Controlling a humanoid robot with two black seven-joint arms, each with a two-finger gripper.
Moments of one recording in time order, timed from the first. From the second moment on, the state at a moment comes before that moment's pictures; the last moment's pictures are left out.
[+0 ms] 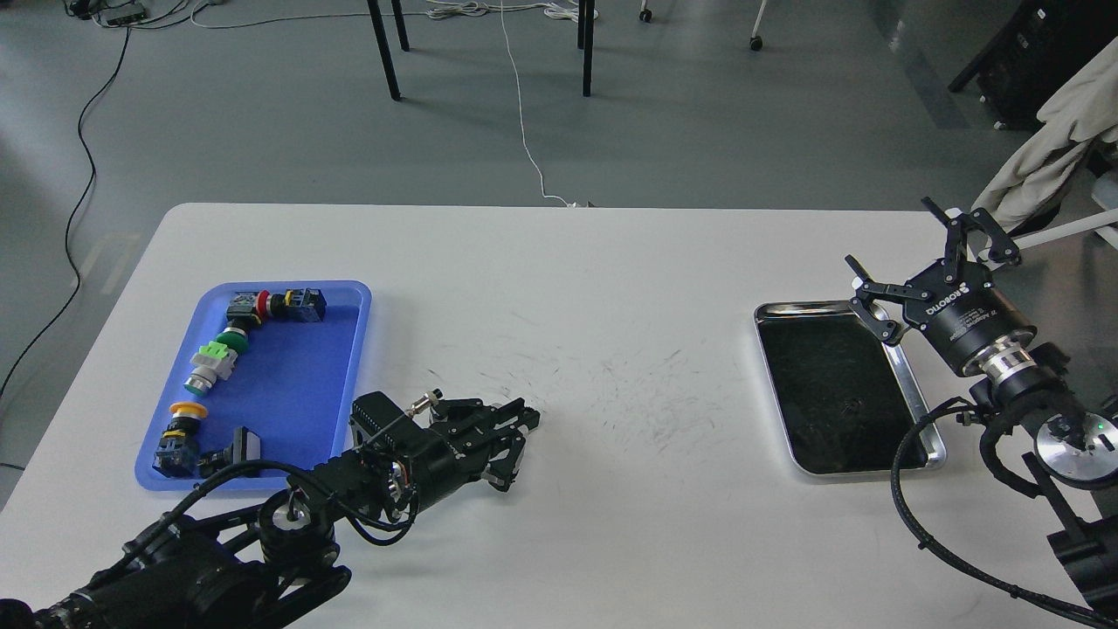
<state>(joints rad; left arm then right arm) -0.42 0.30 -0.44 -1.06 2.18 0.29 -0.21 0.25 -0.39 1.32 1.08 -0.08 0.42 -0.08</state>
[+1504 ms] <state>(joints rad) -0.40 0.60 -0.48 -0.85 1.79 0.32 -0.28 0.42 -0.41 1.17 1.00 -0.08 0.43 -0.08</state>
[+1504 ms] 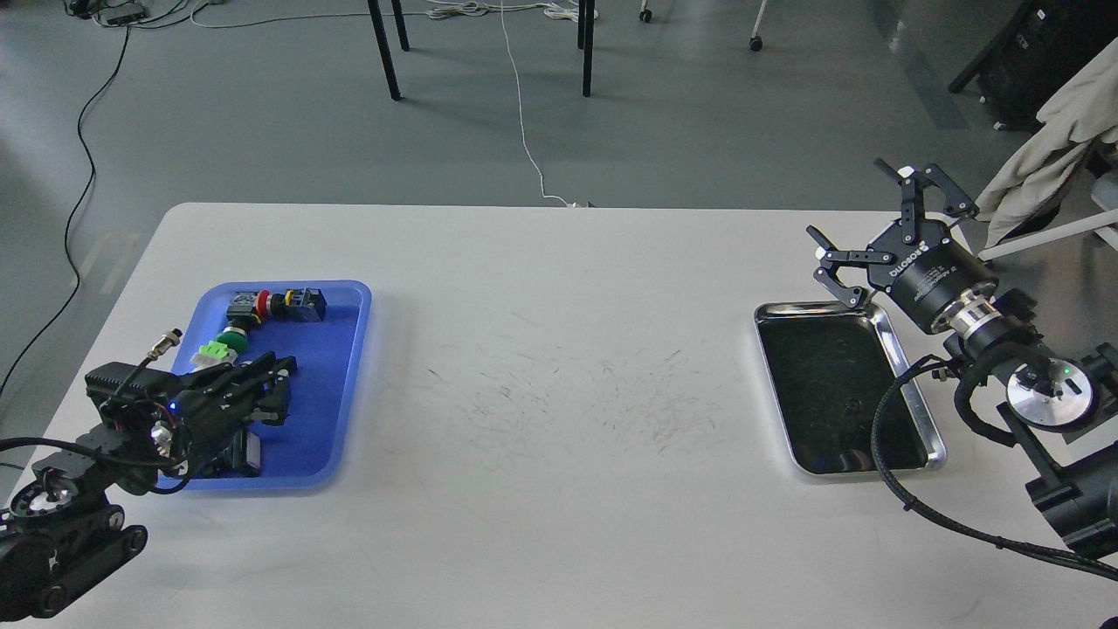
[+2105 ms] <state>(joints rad) -0.73 0.64 -0.49 -0.87 1.24 0.25 -0.28 0.45 -0.42 1.14 1.03 -0.08 0.43 -0.09</state>
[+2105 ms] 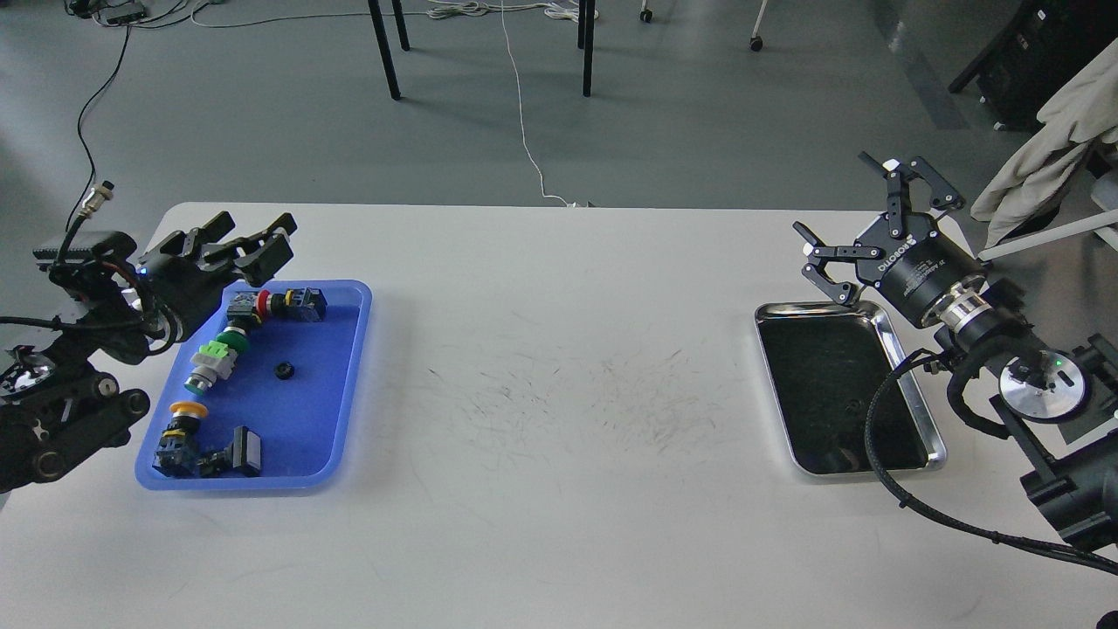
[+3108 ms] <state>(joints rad) -0.79 0.49 -0.62 -0.82 0.18 -0.32 -0.25 0.84 -0.78 0.33 1.28 -0.67 0.37 -0.11</state>
